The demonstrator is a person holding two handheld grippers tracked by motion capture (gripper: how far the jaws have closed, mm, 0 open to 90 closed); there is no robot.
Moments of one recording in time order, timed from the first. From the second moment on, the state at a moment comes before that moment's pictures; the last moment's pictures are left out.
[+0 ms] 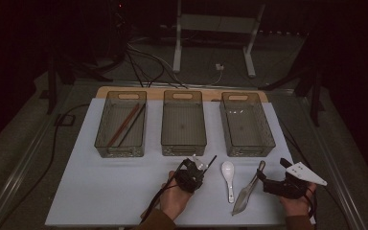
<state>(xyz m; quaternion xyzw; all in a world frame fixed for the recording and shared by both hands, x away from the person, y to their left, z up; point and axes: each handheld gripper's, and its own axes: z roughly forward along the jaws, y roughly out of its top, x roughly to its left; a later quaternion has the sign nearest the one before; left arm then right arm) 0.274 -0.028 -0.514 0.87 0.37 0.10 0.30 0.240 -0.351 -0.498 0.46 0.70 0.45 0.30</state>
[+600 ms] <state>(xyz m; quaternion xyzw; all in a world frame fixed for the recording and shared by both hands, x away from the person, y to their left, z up) 0.274 -0.027 -0.511 0.88 0.37 0.09 0.30 0.240 -0.350 -0.499 0.46 0.70 0.45 0.30</state>
